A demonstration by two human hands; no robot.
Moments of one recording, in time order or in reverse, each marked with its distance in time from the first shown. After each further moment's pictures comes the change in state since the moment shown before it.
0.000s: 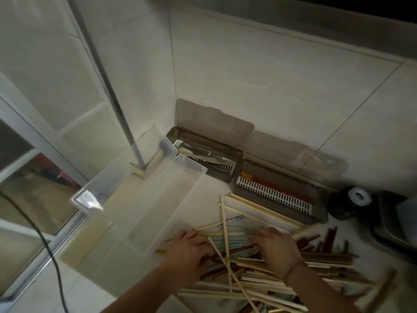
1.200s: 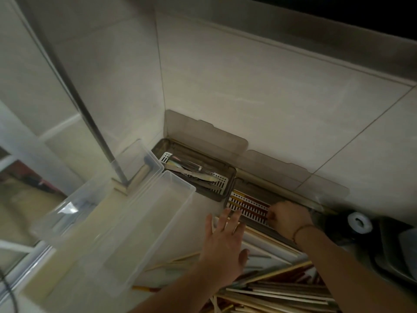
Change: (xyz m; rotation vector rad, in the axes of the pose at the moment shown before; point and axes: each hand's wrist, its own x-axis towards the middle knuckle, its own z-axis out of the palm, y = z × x) left_hand 0.125 0.062 -0.006 0.050 -0.055 -0.144; right_hand 0.100 0.085 -0.077 -0.062 -0.233 0.305
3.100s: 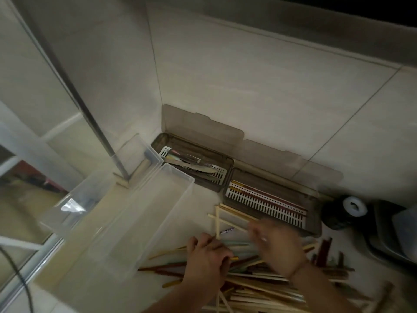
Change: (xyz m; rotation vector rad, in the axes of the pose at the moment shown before) left_hand -0.059 -0.016 0.040 -0.121 0.237 -0.022; right_hand -0.087 -0.044 0.035 0.387 0.428 -0.240
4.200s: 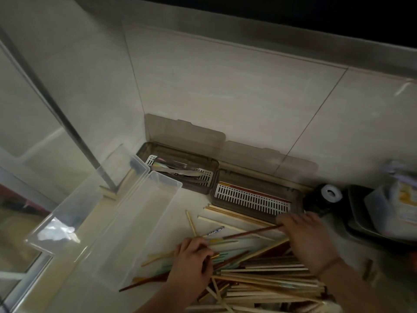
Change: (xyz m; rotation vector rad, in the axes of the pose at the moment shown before) left_hand -0.013 -0.030 0.001 -0.174 0.026 0.060; right_hand -0.042 0.044 -0.043 -0.393 0.035 0.062
